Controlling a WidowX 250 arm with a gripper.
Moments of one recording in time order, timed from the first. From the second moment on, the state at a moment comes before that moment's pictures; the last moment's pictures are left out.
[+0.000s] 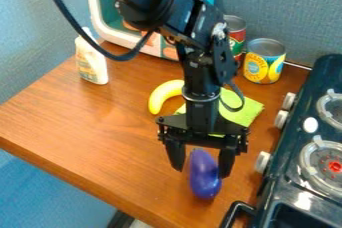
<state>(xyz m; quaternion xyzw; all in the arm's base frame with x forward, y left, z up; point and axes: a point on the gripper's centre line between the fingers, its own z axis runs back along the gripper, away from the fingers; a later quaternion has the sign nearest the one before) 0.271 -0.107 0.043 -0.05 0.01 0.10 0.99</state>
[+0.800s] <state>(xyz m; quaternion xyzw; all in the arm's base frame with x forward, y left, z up) 0.268 -0.106 0.020 -0.04 0.04 0.07 1.00</state>
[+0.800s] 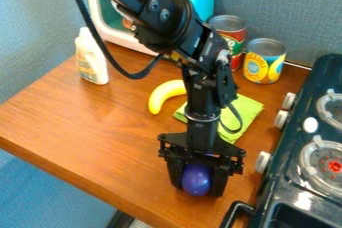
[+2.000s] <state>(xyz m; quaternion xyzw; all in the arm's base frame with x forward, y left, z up) 0.310 0.048 0.080 -0.02 0.00 -0.01 1.00</state>
